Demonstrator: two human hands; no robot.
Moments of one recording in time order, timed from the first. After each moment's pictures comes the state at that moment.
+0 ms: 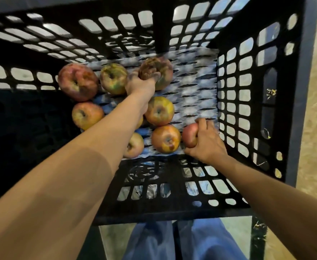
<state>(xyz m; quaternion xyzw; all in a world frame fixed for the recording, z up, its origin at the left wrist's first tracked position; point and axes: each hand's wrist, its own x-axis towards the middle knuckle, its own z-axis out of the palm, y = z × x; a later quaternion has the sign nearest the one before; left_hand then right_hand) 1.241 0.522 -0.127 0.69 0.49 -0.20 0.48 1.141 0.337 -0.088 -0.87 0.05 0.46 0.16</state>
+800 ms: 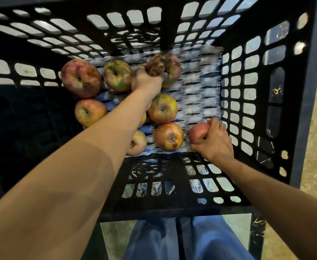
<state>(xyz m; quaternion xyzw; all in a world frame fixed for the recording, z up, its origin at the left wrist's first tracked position) 1.244 0.522 -0.121 0.74 0.44 -0.24 0.45 1.137 0.336 -0.079 -0.87 0.15 0.44 0.15</state>
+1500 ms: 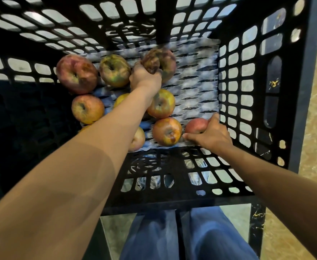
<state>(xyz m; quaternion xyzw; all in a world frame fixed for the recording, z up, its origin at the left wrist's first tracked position) 1.239 0.513 -0.105 0.76 0.44 -0.25 0.41 1.141 0.333 -0.090 -0.83 0.23 0.48 0.16</state>
